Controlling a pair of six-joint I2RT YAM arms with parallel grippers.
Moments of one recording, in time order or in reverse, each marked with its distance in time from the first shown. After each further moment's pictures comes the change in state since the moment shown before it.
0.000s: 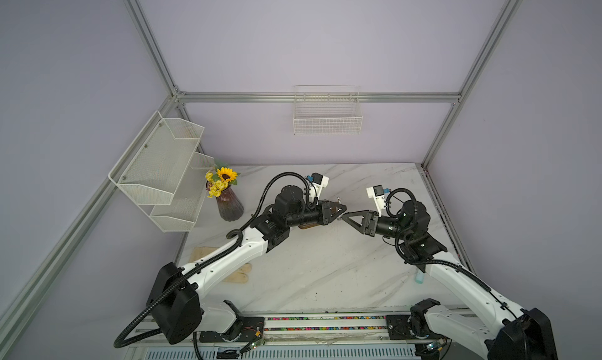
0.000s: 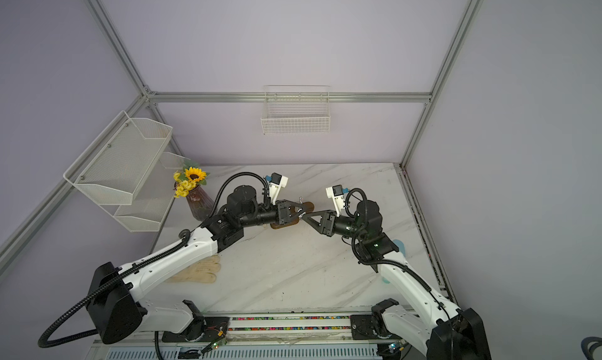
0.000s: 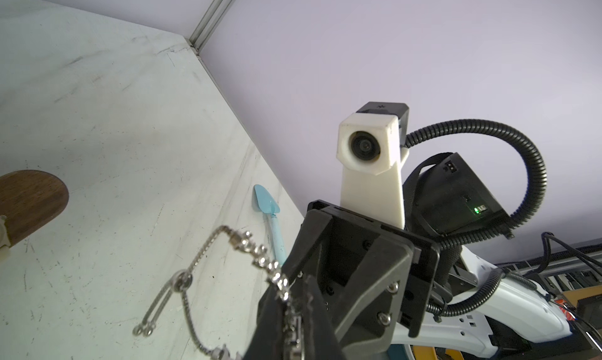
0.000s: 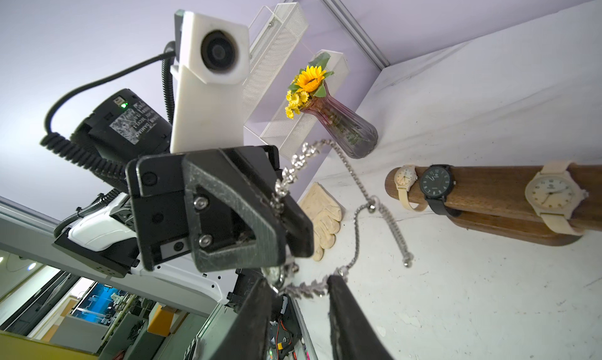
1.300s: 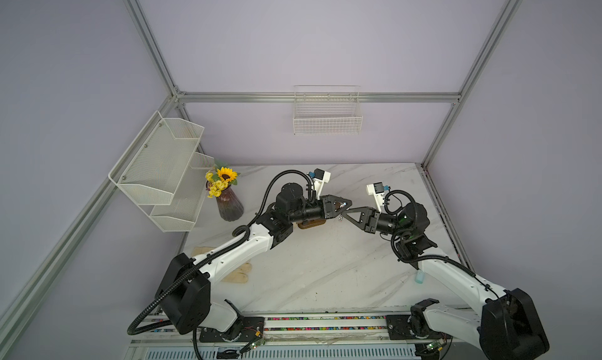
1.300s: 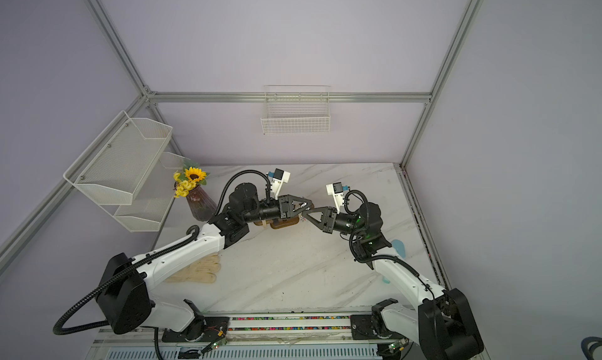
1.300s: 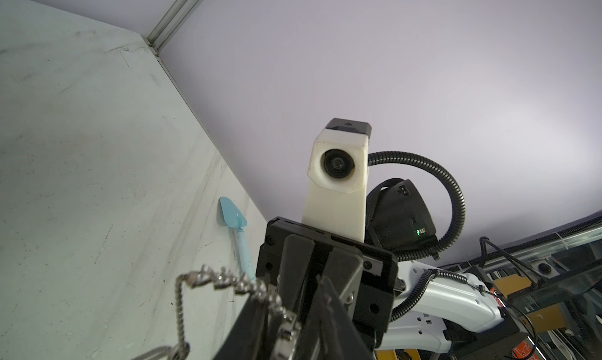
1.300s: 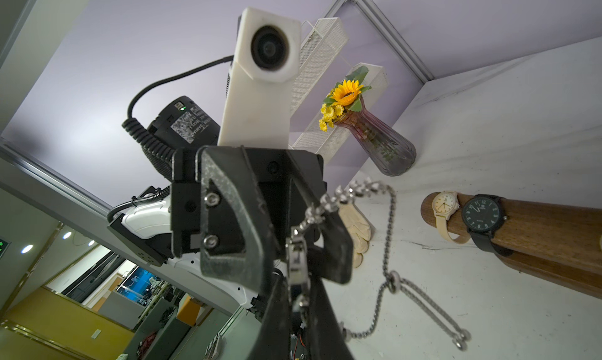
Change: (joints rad) left arm 0.016 0.071 -0.001 0.200 0.101 -0.129; right arm -0.014 0.095 -0.063 0.373 -0.093 0.178
